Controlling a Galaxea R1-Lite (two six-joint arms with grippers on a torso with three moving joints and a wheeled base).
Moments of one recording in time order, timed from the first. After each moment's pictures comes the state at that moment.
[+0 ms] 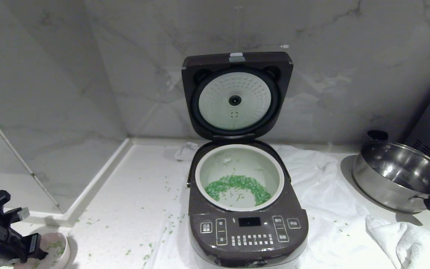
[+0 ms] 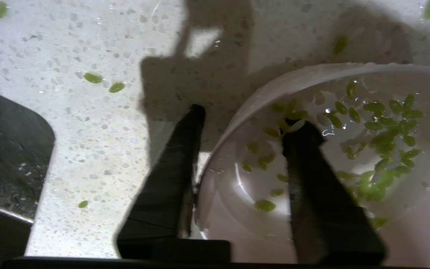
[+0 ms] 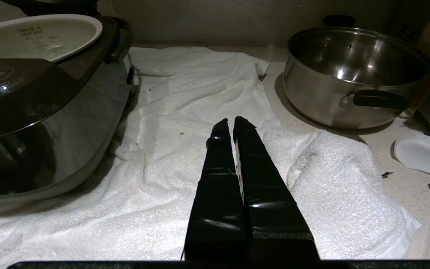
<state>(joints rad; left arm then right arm) 0.61 2.09 -0.80 0.02 0.00 0.20 0.00 0.00 0.00 0.00 0.00 -0.01</state>
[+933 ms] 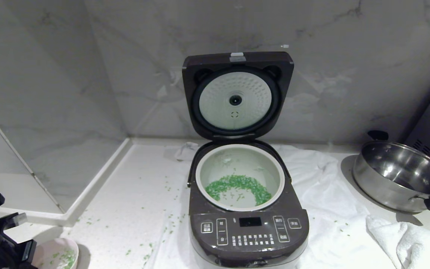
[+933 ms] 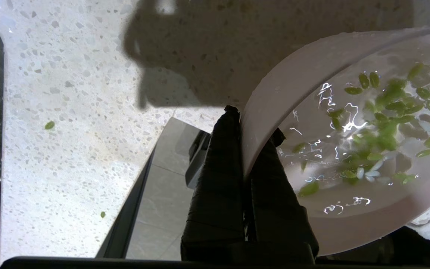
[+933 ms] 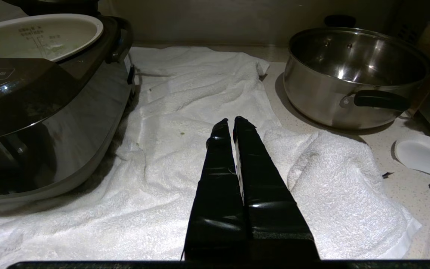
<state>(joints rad) 0.59 1.95 -0.79 0.29 -0.10 0.21 0.00 0.00 0.00 0.00 0.00 -0.01</state>
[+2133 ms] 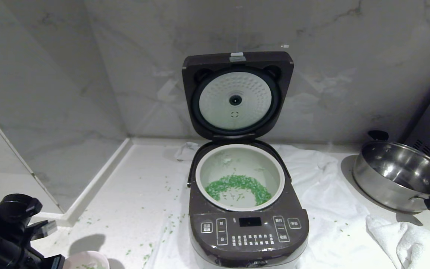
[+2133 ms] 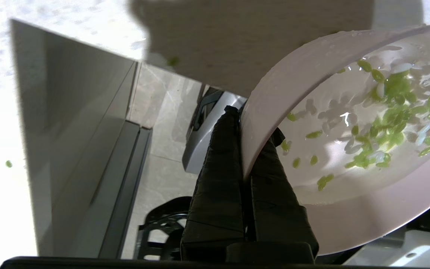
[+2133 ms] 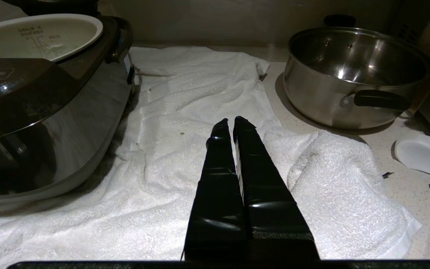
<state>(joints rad) 0.23 1.71 -0.54 0.29 -0.12 -0.02 0.00 0.00 0.00 0.00 0.00 -0.01</state>
